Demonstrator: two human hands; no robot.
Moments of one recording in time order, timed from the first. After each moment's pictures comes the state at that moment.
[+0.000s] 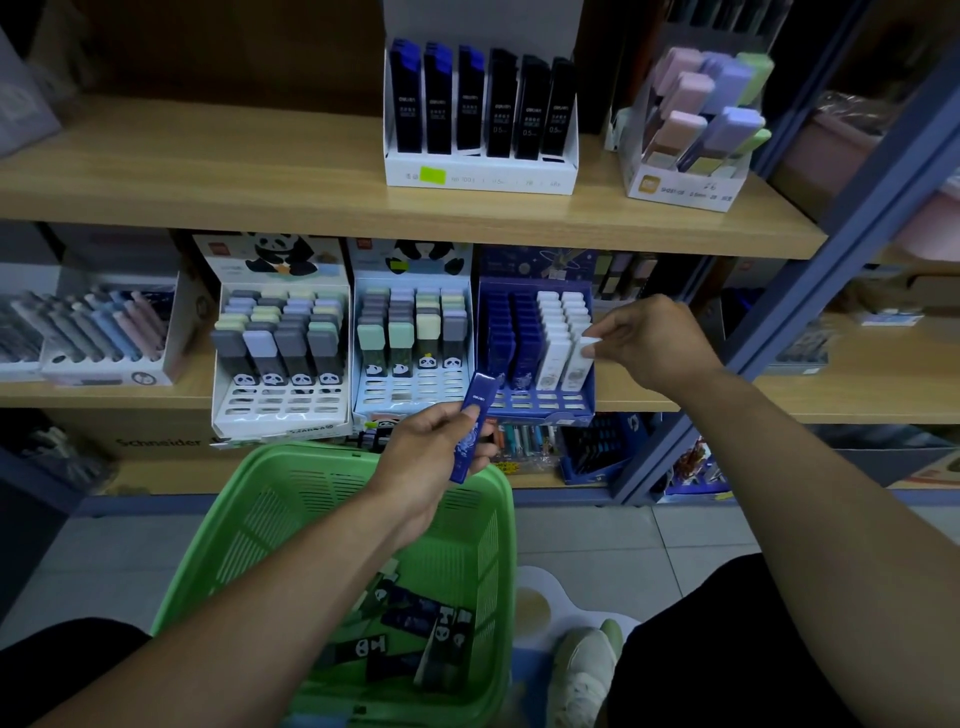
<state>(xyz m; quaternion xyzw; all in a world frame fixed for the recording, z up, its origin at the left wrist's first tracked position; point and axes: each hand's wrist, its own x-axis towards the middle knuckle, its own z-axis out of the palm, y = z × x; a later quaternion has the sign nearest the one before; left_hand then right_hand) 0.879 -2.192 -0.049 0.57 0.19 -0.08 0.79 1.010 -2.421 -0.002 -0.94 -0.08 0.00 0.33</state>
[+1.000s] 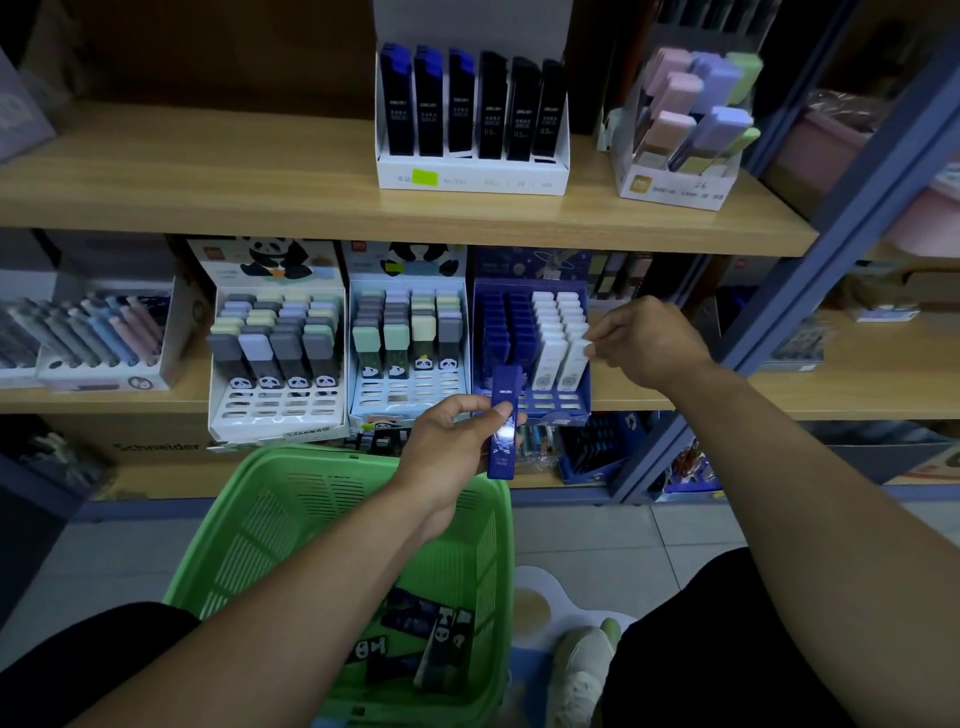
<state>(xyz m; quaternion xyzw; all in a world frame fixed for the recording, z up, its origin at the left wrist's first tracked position) 0.887 -2.215 -0.042 0.60 0.18 -0.08 0.78 1.026 -2.426 -0.007 -0.96 -0.03 0.03 0.27</state>
